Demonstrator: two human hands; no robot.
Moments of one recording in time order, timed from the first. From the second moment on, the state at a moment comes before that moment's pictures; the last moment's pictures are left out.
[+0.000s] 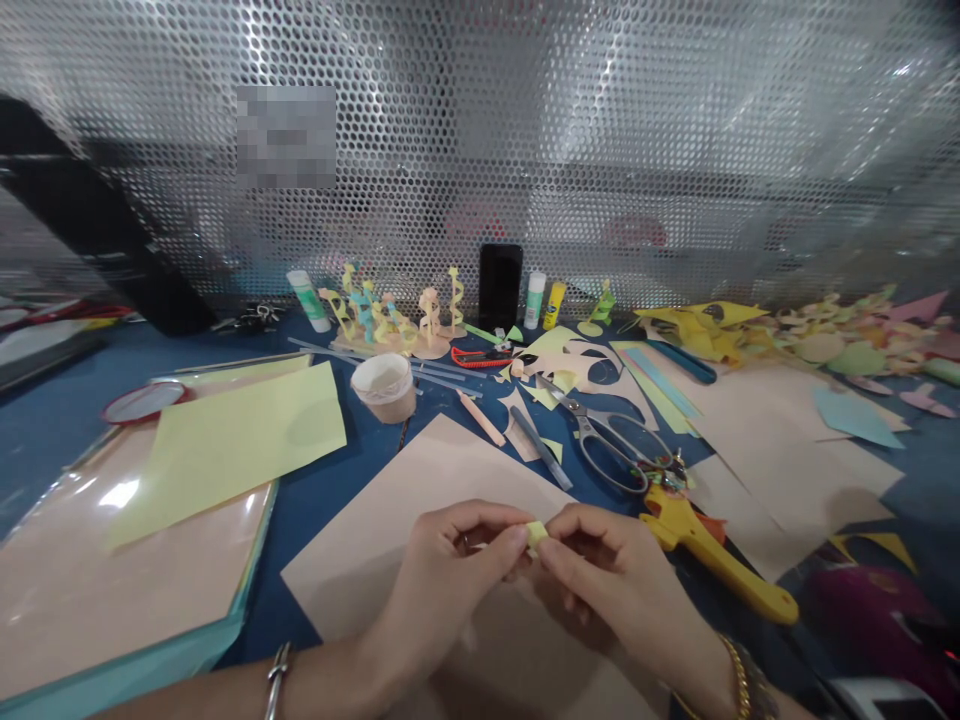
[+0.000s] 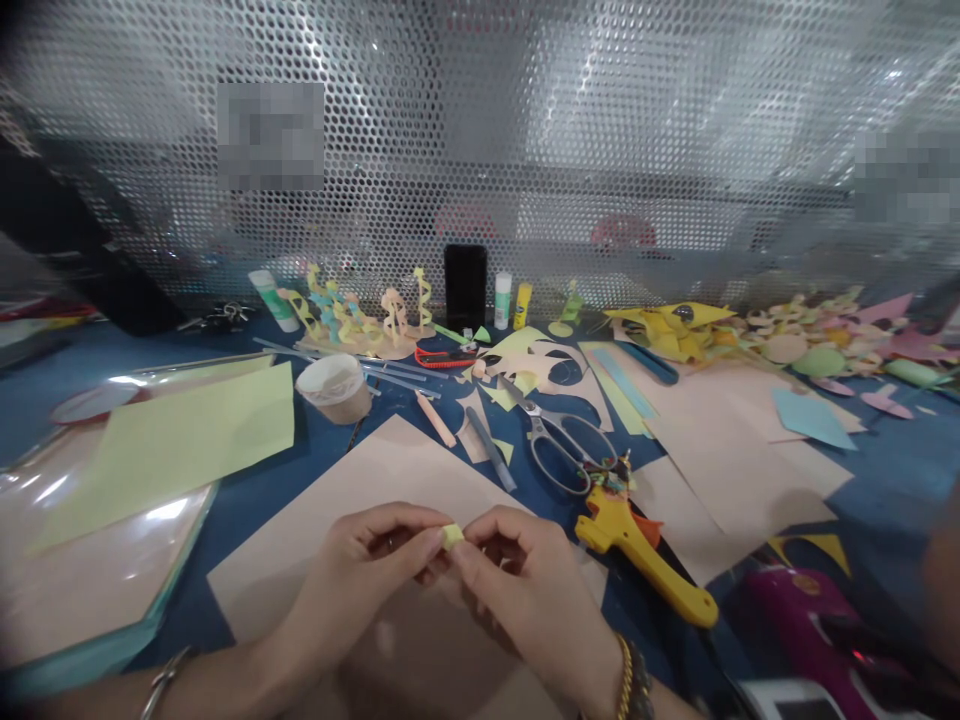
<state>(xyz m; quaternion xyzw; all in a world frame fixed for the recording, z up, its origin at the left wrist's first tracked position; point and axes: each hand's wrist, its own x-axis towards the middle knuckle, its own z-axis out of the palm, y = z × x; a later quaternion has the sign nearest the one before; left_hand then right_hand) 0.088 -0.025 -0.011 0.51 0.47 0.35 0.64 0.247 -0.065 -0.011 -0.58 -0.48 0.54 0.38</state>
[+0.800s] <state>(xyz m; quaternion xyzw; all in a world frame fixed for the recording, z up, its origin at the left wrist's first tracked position) 0.085 -0.027 -0.019 0.53 0.43 0.36 0.63 0.249 -0.064 -0.014 -0.58 -0.47 0.54 0.39</state>
